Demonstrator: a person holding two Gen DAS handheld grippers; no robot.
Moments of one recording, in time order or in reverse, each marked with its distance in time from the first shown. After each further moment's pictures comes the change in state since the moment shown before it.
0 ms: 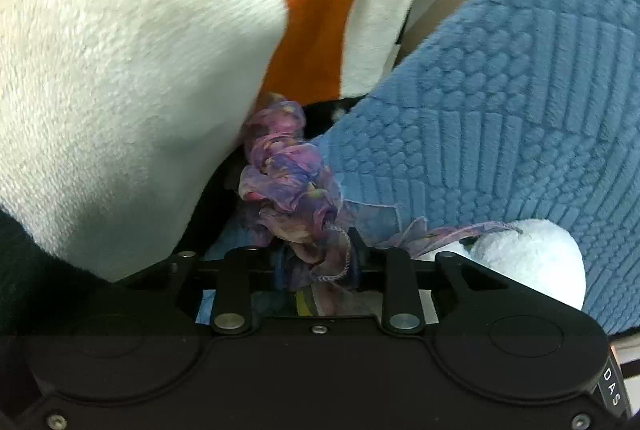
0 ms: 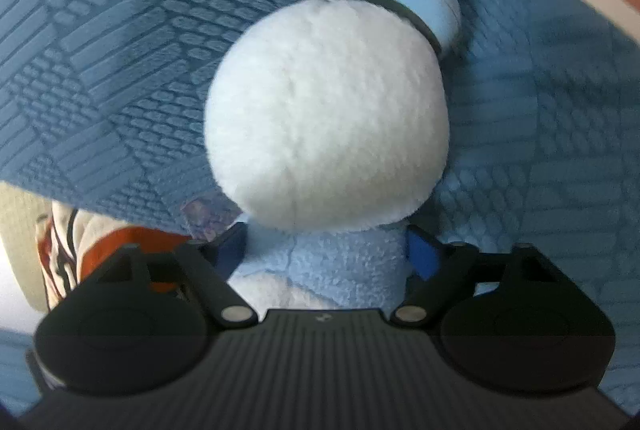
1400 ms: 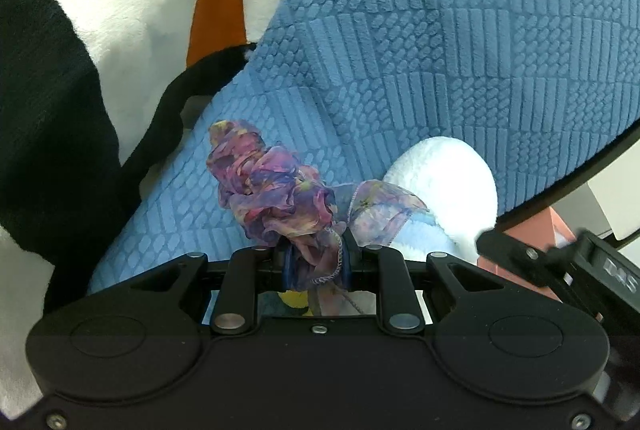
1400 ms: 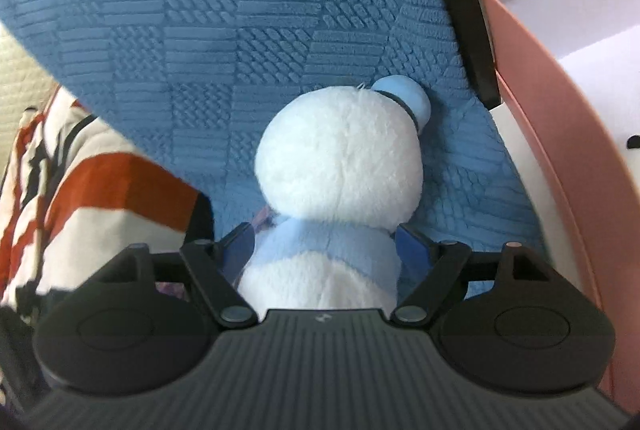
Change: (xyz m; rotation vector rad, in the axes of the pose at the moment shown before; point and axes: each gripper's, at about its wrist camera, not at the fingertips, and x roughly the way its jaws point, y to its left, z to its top) left arm -0.062 -0.012 -0.074 0.189 0.006 -0.186; right arm -0.102 0.006 0.001 -0.368 -0.028 -0.110
